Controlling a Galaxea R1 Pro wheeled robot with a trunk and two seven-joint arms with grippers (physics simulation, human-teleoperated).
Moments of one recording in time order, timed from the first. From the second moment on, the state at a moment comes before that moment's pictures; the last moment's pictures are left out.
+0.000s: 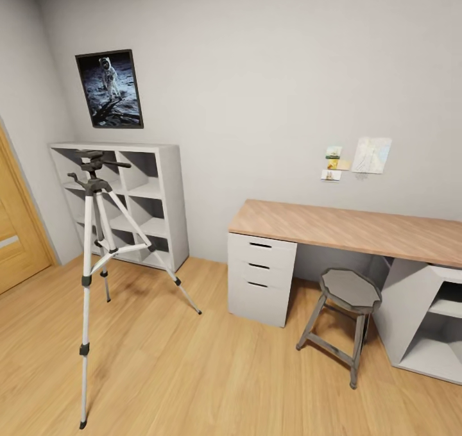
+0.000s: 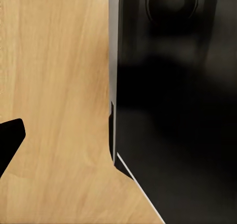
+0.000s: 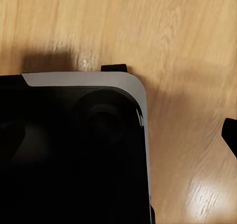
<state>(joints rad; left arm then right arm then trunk) 0.05 0.06 0.01 -0.03 0.02 -0.01 0.00 0.00 -0.04 -0.08 -0.05 0.00 -0.23 0.02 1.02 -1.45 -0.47</state>
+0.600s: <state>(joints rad) 0.05 0.16 0.10 -0.70 0.02 0.23 0.03 0.00 -0.04 -0.08 -0.58 0.01 -0.23 -0.08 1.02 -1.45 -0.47</state>
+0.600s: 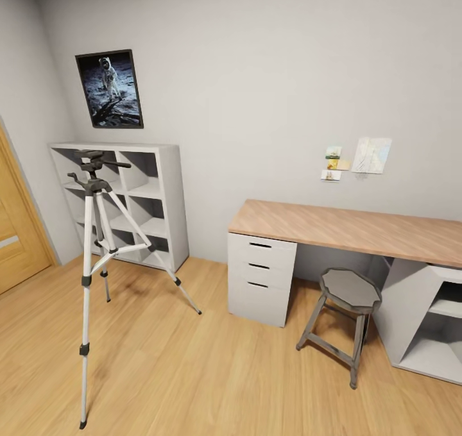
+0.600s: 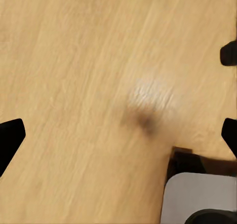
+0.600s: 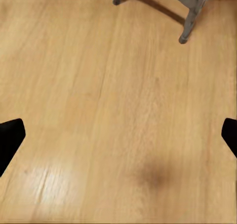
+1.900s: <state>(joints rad) -0.02 0.02 0.07 -1.13 0.01 0.49 0.02 -0.05 -0.04 -0.08 -0.90 0.01 -0.09 -0.12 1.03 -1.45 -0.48</state>
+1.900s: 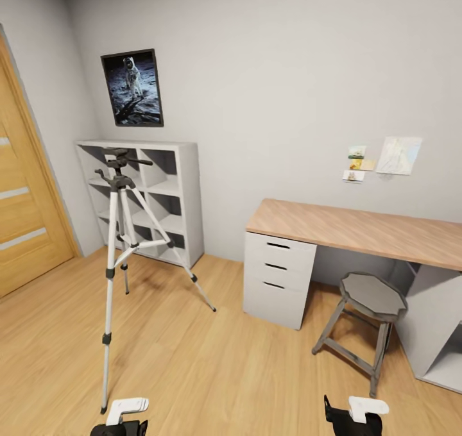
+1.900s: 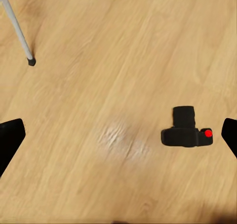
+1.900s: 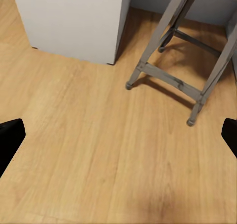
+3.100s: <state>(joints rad) -0.40 0.03 0.06 -0.99 0.01 0.66 -0.21 -0.35 -0.05 -0.08 -0.92 0.01 -0.08 -0.07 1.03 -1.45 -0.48</state>
